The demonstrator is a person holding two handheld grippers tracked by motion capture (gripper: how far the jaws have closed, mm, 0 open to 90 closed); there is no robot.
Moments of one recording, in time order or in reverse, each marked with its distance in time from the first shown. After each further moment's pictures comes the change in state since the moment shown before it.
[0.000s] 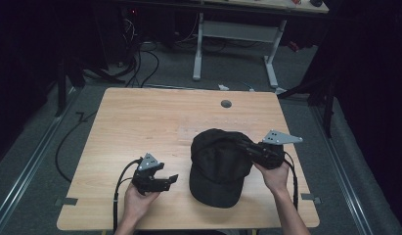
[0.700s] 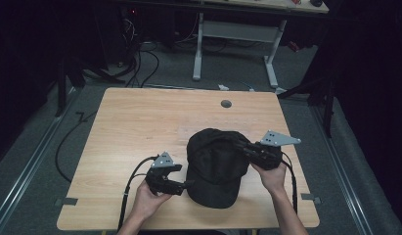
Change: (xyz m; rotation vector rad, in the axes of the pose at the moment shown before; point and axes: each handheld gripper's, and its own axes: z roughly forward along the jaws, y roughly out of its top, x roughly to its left) left arm -0.042 0.003 0.011 0.130 -0.183 0.002; right arm 0.008 0.003 0.003 -0.036 0.029 -0.038
